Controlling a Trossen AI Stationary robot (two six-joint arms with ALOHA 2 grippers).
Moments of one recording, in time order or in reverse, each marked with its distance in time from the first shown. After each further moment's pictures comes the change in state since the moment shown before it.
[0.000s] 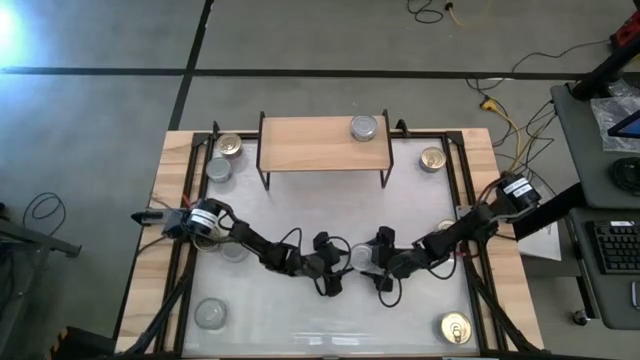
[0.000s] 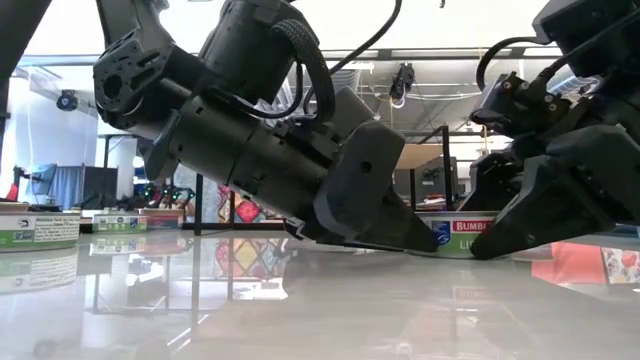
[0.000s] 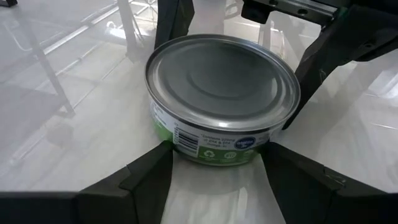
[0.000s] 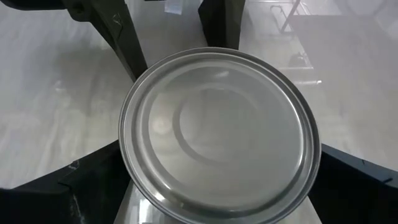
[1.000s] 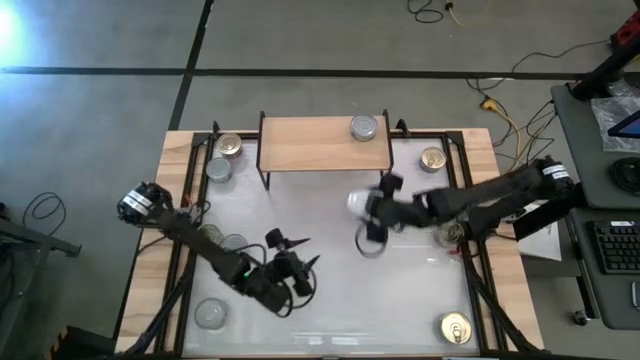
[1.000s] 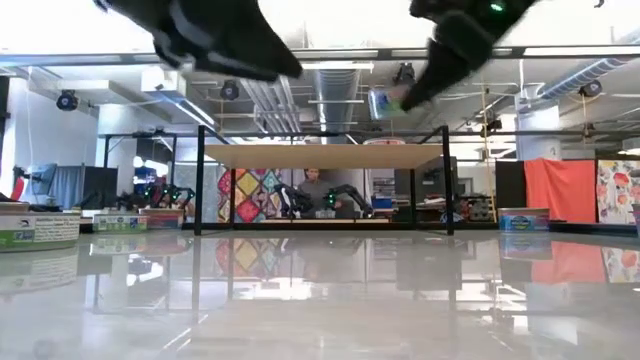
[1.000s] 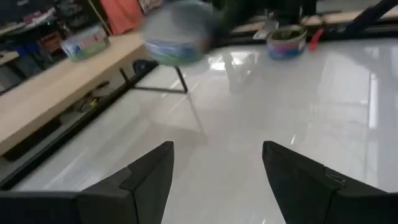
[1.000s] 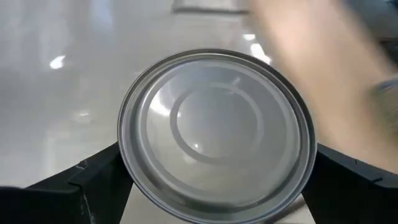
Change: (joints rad) left arm -0.289 -0.506 -0.046 -0.697 -0.665 -0.060; right arm -0.308 -0.372 0.488 -0.937 0.099 -0.214
